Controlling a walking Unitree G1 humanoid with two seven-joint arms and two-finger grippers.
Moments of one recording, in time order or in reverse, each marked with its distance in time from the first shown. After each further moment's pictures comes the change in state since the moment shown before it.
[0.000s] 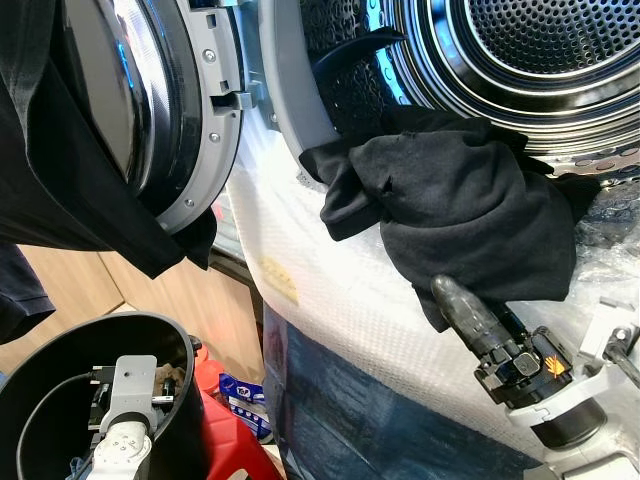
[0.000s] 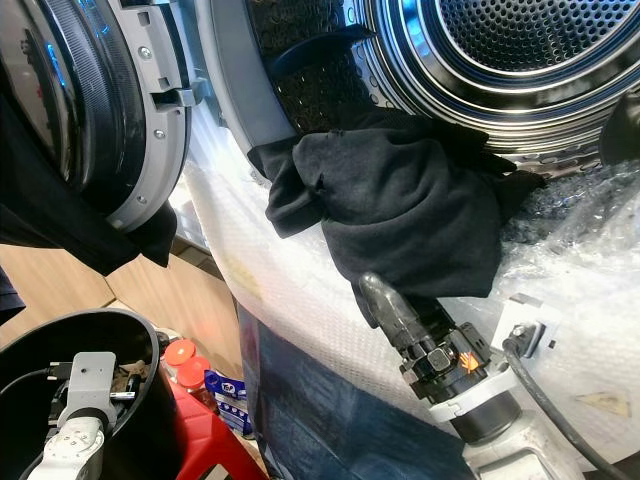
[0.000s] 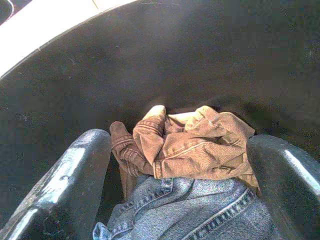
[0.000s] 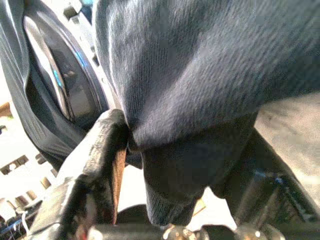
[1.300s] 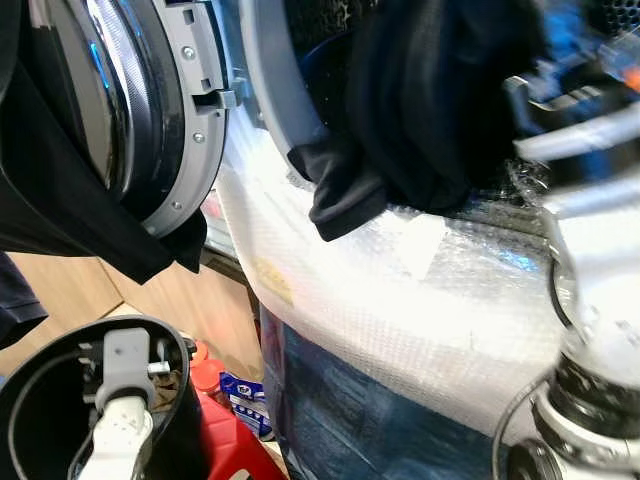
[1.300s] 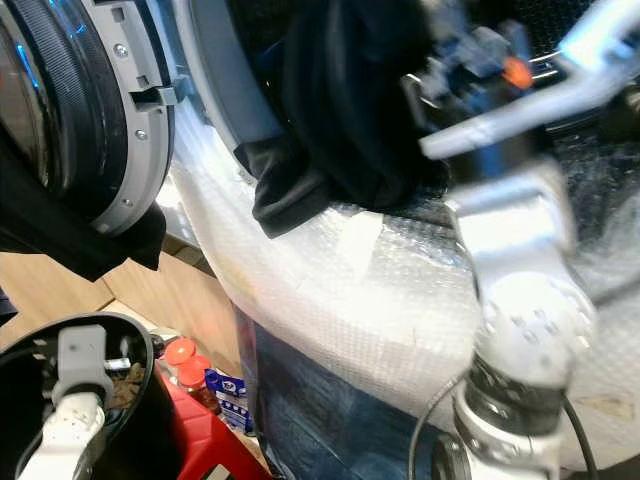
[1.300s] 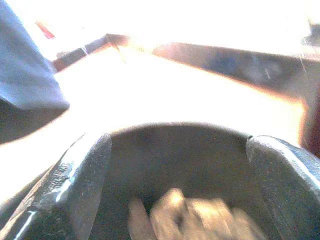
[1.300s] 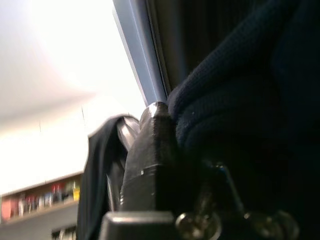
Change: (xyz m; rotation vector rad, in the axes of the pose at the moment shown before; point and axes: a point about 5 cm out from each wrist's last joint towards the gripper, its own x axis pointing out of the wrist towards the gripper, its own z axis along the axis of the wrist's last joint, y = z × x) left arm 0.002 0.018 0.051 -0.106 -0.301 0.168; right arm 0.152 0.049 0.112 -0.103 -0.350 0.378
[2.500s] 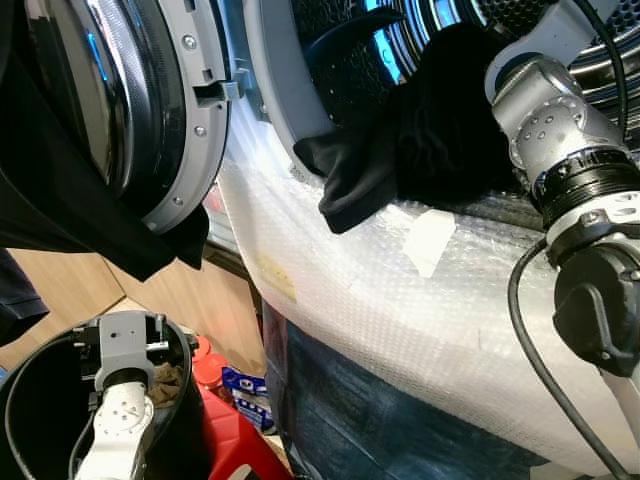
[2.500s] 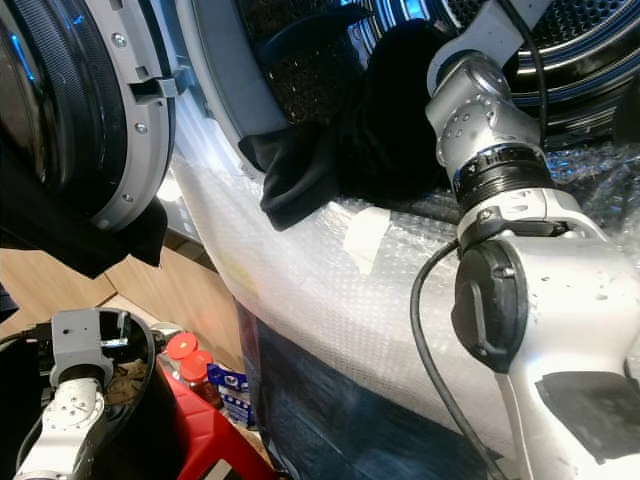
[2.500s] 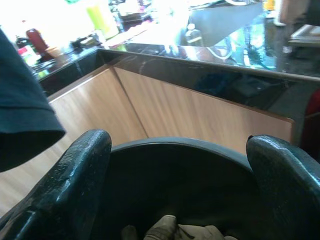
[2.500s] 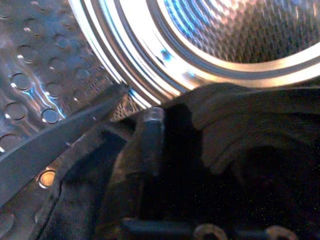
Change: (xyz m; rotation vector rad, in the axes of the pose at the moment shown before) left arm -0.001 -0.014 0.007 -0.005 -0.040 -0.068; right arm 0.042 -0.140 0.016 -0.457 0.289 -1.035
